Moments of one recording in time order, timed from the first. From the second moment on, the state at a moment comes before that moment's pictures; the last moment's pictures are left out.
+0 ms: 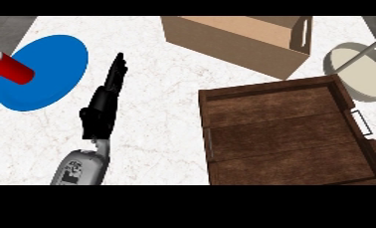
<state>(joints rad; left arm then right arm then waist) -0.19 0.06 -0.15 -1.53 -0.12 0.22 0.06 -0.78 -1.08 -0.01 -0.87 0.31 0.37 -0.19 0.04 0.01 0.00</state>
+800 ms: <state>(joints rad) -0.17 0.07 -0.13 -1.55 -0.12 0.21 0.04 -0.98 -1.13 -0.26 -0.39 0.16 0.45 -0.17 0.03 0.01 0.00</state>
